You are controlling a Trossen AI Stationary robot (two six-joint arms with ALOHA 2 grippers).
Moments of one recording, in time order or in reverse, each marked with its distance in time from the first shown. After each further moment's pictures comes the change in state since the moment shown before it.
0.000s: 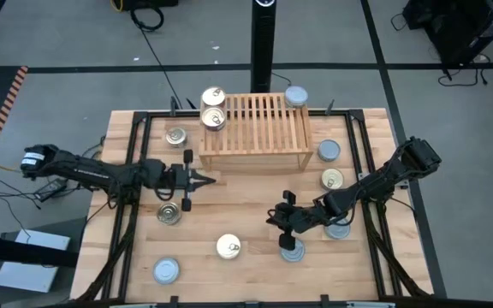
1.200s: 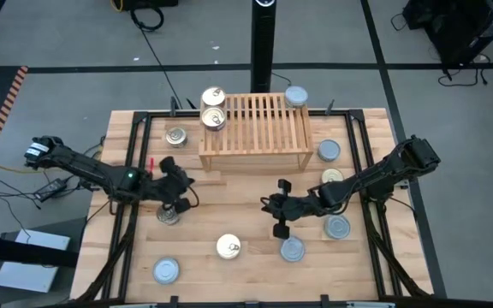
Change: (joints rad) left arm -0.219 0.002 0.163 -0.966 -0.506 -0.663; right arm -0.092 0.000 0.065 -0.078 0.003 -0.158
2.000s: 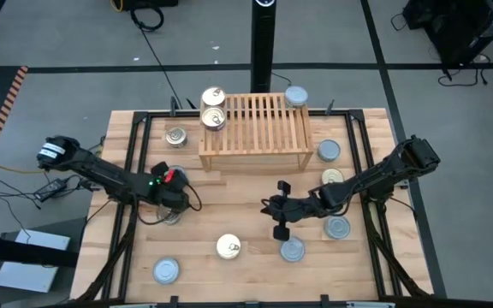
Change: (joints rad) left arm 0.023 0.297 0.000 -0.236 0.030 -0.310; right arm 0.012 0.000 -0.001 0.032 -0.001 0.000
